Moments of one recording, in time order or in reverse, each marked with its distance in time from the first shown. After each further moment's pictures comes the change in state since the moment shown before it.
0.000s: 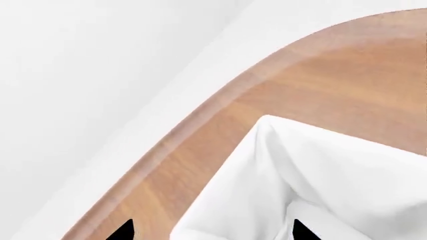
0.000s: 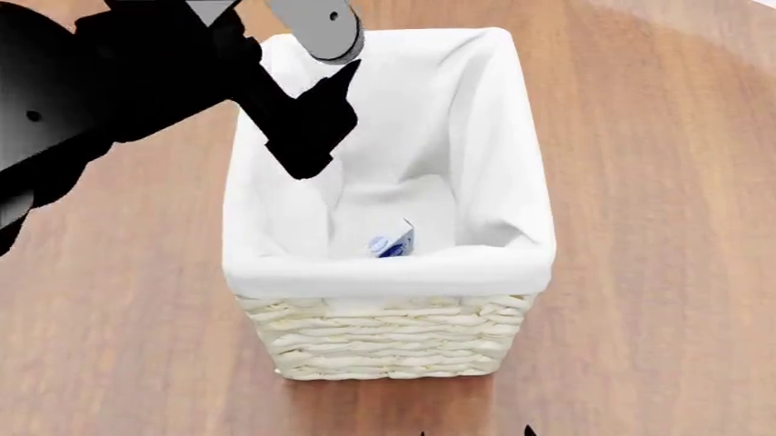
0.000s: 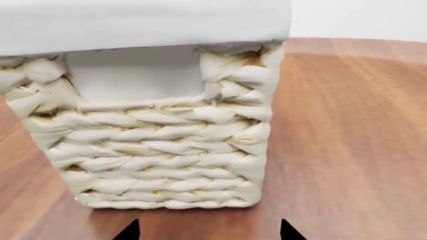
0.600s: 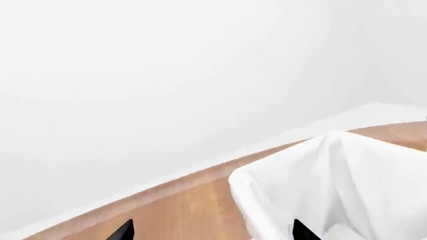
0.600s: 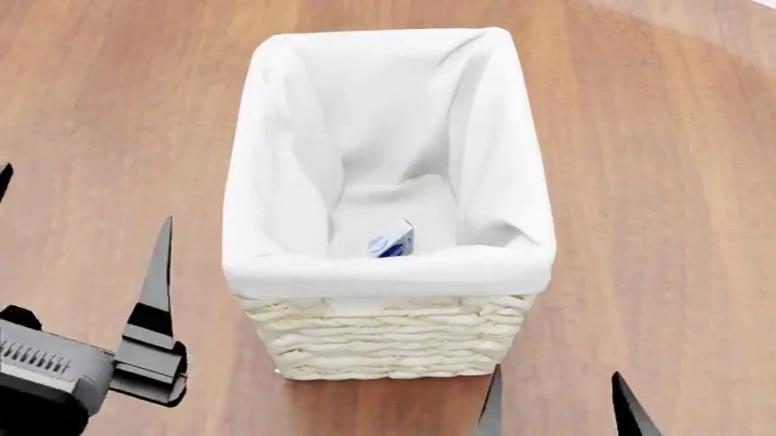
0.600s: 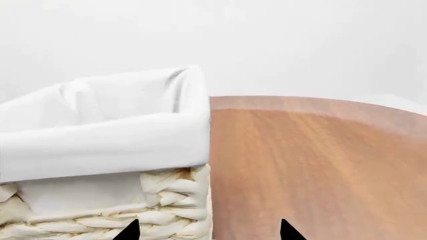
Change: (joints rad) left arm 1.101 -0.289 -0.403 0.801 0.212 0.473 -0.510; right arm -0.007 0.078 0.114 -0.223 0.056 0.050 0.111
